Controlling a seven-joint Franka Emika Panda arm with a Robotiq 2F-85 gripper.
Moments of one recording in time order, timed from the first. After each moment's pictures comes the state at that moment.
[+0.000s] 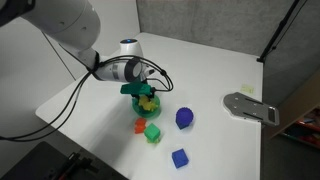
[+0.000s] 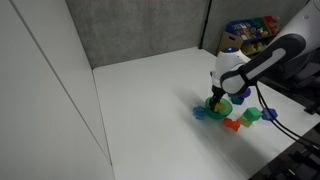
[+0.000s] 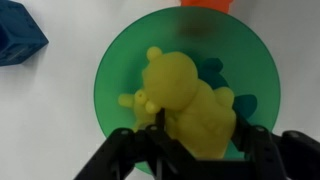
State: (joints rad) arm 0.05 0.74 -0.02 -1.94 -0.19 2.61 -0.10
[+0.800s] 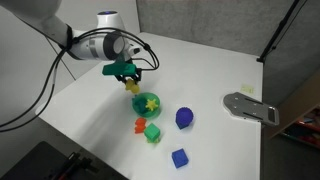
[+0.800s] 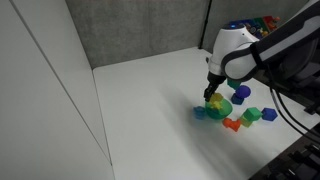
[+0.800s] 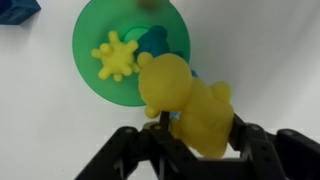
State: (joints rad) arm 0.08 0.52 0.06 -2.03 -0.16 2.54 -0.10
